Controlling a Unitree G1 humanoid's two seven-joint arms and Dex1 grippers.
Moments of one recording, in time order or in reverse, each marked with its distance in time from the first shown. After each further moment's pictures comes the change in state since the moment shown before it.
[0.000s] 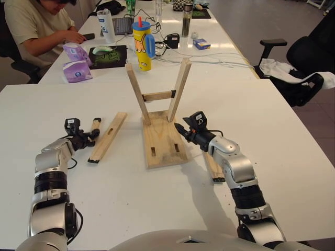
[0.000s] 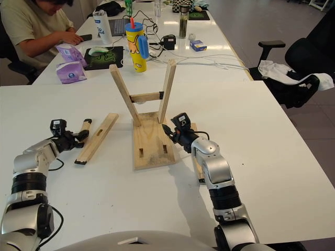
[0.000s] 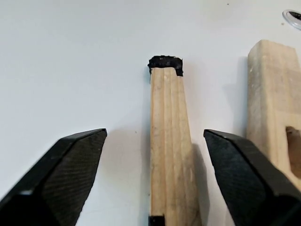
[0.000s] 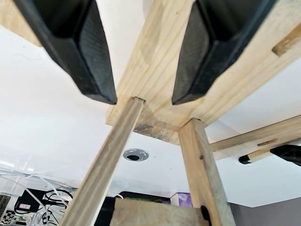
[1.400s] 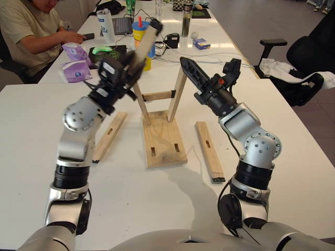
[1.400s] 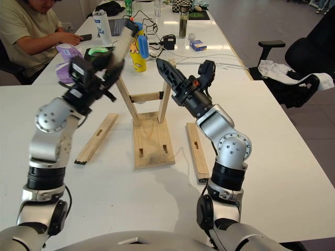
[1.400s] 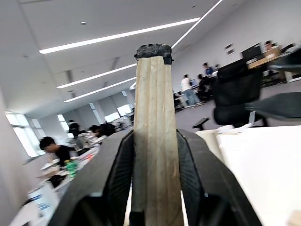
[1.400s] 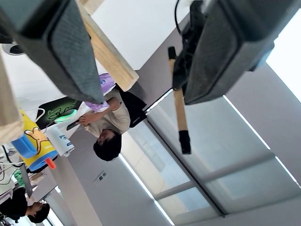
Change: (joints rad) left arm -0.078 -0.125 -0.344 -0.719 0.021 -0.456 -0.059; right arm -0.274 0.180 -0.457 -0.191 0.981 0.365 -0.255
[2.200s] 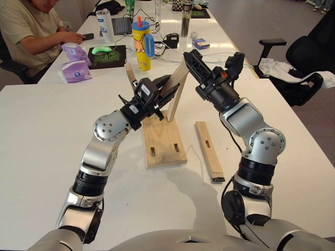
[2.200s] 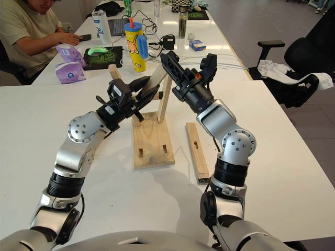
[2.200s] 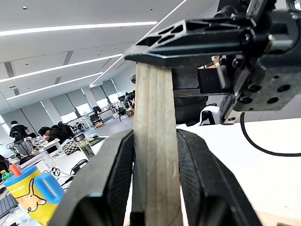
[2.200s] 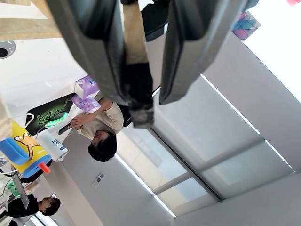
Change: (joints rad) left arm 0.048 -0.071 -0.129 -0.044 0.037 0.020 -0.040; right arm -0.023 -0.055 0.027 0.042 0.156 -0.038 -0.137
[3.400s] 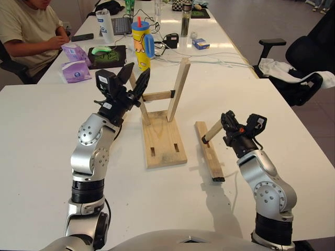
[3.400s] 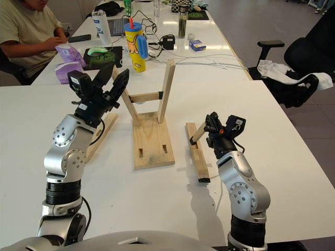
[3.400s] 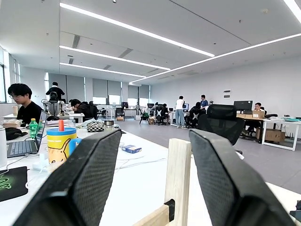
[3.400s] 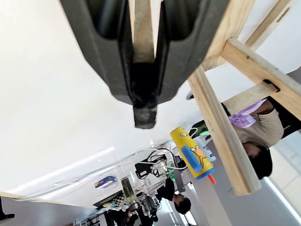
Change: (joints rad) left arm 0.080 -0.109 0.235 -0.031 -0.253 0.098 0.132; right arm 0.593 -0.096 0.107 -0.268 -0.560 -0.250 -0.103
